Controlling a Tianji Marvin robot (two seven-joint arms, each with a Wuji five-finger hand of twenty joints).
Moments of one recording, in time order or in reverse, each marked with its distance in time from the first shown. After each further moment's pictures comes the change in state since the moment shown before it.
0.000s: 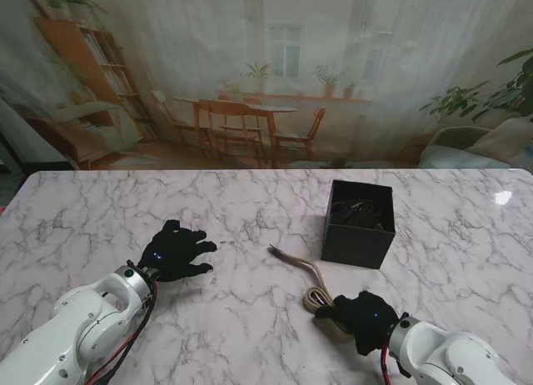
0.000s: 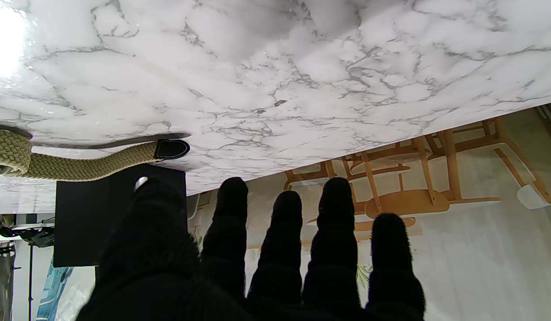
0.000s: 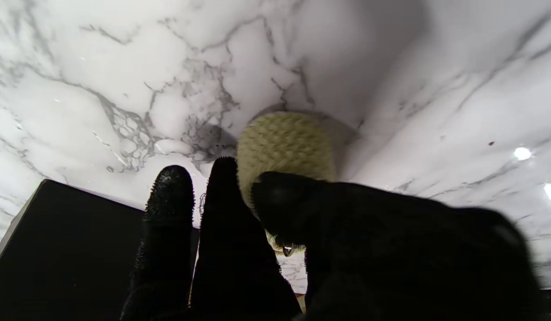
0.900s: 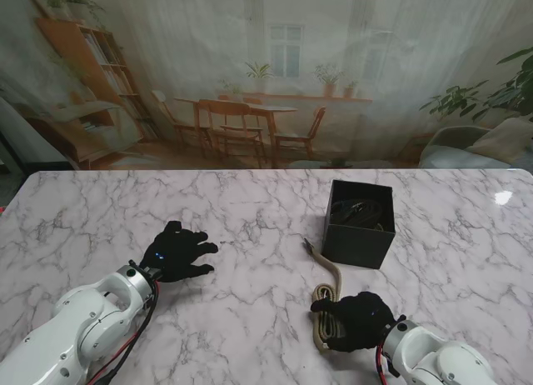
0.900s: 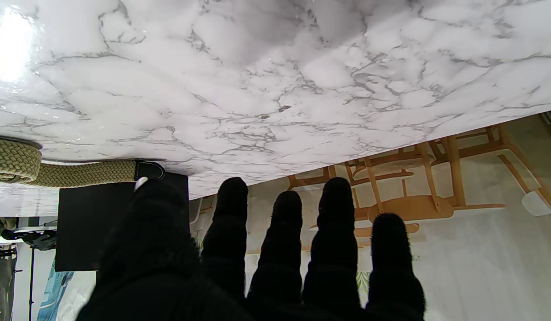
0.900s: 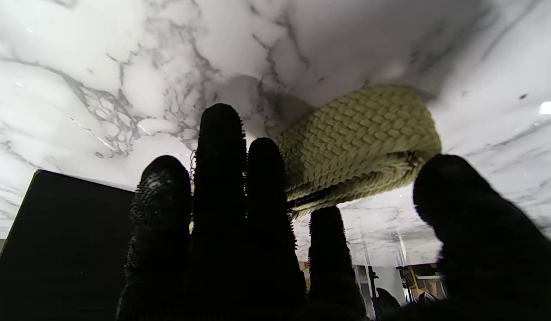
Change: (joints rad) left arm -0.008 0.000 0.010 0.003 -0.008 0.000 -0.021; right arm -0.001 -0.011 -0.039 0.038 0.019 0.085 -0.142; left_hand 0.000 0.001 0.000 0.000 0.000 0.000 0.000 0.000 0.000 0.000 0.000 0.000 0.000 0.000 0.000 0.000 0.000 0.000 0.000 0.000; right_hand -0.455 0.283 -0.699 -0.040 -0.006 -0.059 0.166 -0.149 0.465 -0.173 0.190 0.212 0.355 0.025 0.288 0.218 0.220 0.043 0.260 0.076
